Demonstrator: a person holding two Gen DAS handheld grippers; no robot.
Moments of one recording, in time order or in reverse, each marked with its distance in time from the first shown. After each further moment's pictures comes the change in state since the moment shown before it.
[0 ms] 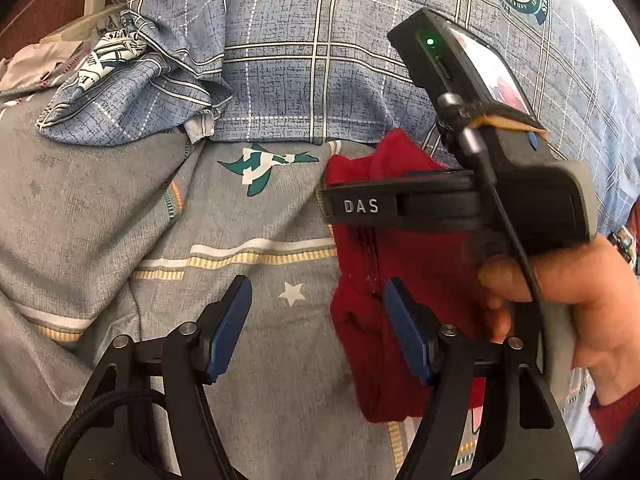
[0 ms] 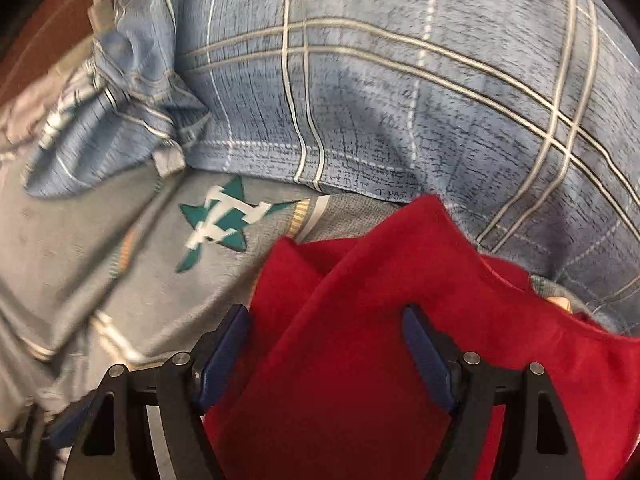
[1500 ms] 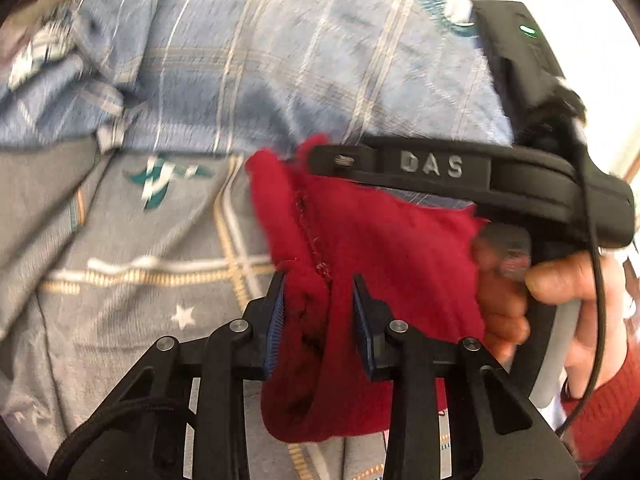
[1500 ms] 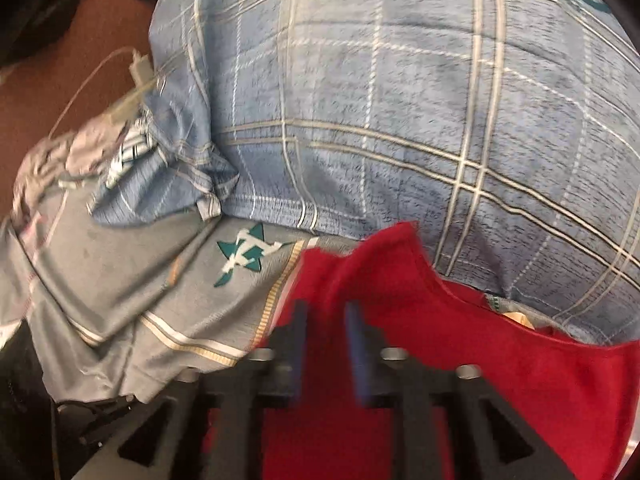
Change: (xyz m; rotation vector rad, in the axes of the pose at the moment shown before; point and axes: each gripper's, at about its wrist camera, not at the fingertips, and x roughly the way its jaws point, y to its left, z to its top) left arm 0.012 -0.020 0.016 -0.004 -0.060 -0.312; right arm -0.073 -0.040 -0.017 0.039 -0.155 0.144
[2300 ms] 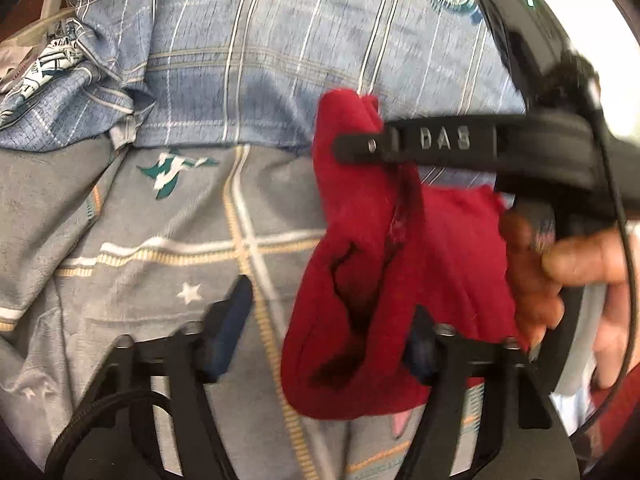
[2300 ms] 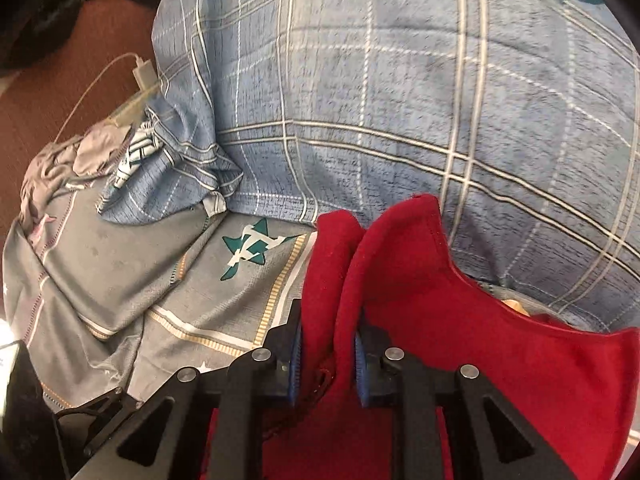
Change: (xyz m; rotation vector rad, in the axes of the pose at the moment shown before) left arm -0.003 -0.018 -0.018 0.019 0.028 0.068; right arm -0.020 -0.006 -0.014 0.007 0.000 0.016
